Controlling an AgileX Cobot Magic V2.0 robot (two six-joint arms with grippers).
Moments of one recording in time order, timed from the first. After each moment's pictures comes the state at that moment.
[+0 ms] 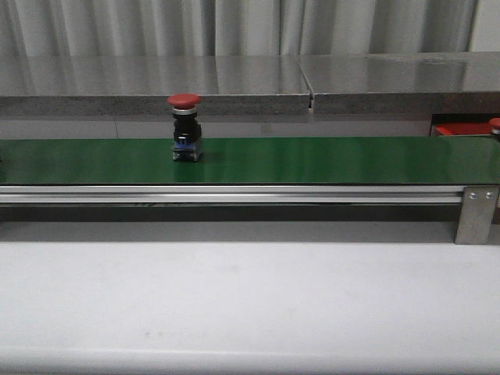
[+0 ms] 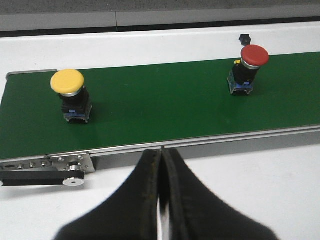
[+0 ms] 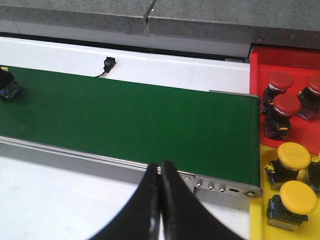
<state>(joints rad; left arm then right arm) -0.14 0.85 -0.79 -0.18 0.60 0.09 -0.14 0.77 -0.64 0.70 0.48 -0.67</state>
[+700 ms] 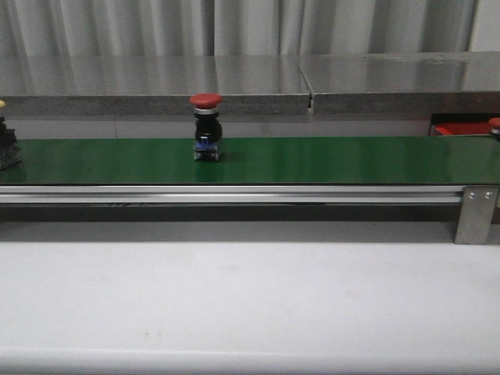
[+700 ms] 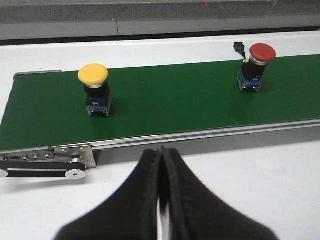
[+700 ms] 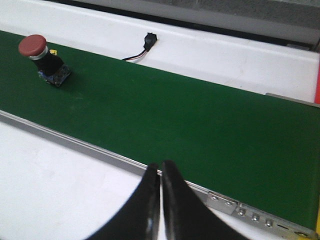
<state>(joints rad) -0.14 0.69 -0.70 -0.18 0.60 0.09 -0.05 1.11 -0.92 0.69 0.62 -0.67</state>
